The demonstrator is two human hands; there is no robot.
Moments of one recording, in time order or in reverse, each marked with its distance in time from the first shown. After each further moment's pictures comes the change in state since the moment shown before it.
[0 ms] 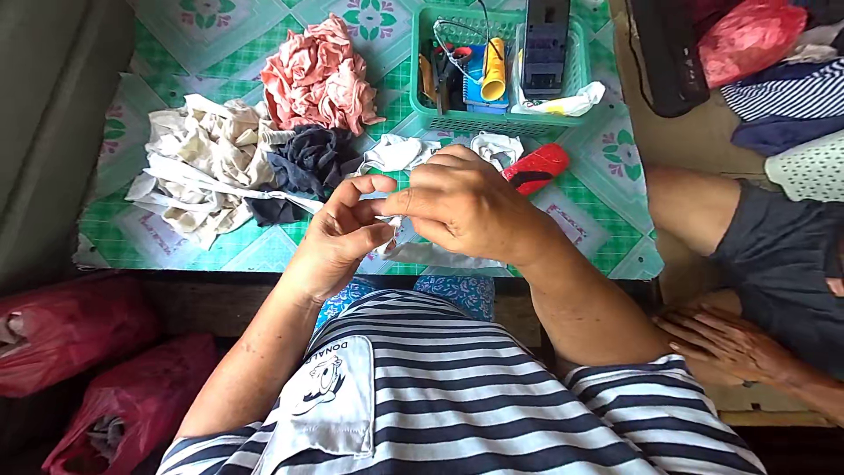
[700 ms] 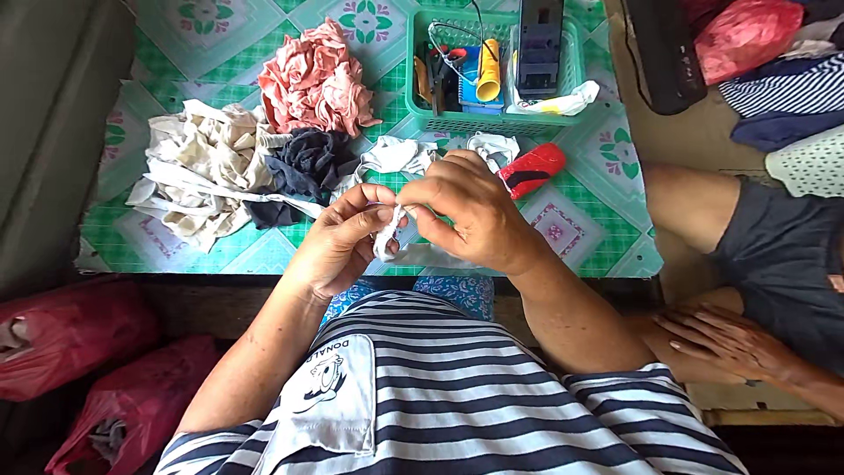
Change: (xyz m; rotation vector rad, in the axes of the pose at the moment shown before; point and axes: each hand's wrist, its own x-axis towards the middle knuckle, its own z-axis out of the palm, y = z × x) left_hand 0.006 -0.001 0.006 -0.229 0.013 -0.129; right_hand -0.018 -0.005 0.009 0.055 0.250 0.066
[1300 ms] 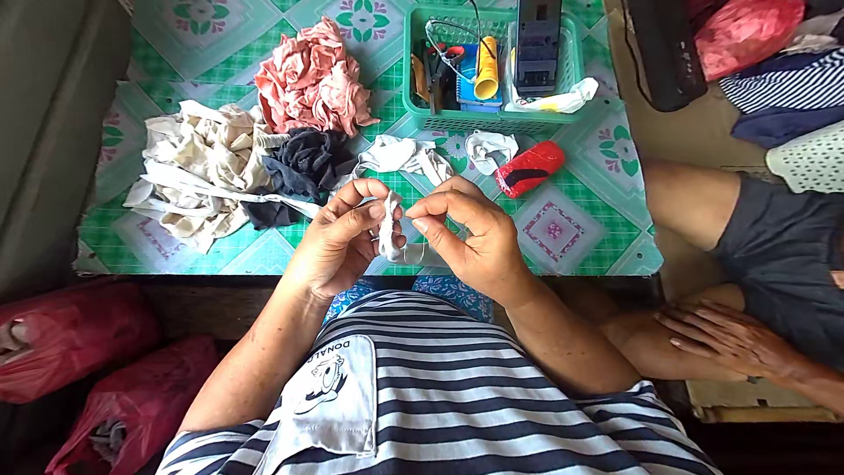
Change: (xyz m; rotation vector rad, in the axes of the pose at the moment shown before) left_hand 0.003 -0.004 -0.001 -0.102 -0.060 0.047; right_hand -0.024 -0.026 0.012 0.310 0.197 0.346
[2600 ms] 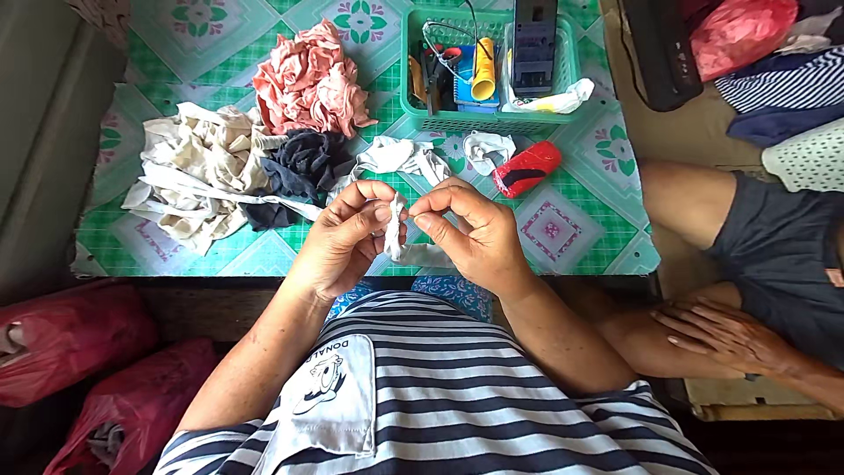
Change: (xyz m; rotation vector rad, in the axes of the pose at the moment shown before) left_hand 0.002 -0.004 0.003 0.051 -0.021 0.048; right_hand 0.001 0.003 -0.001 0.170 0.008 0.060
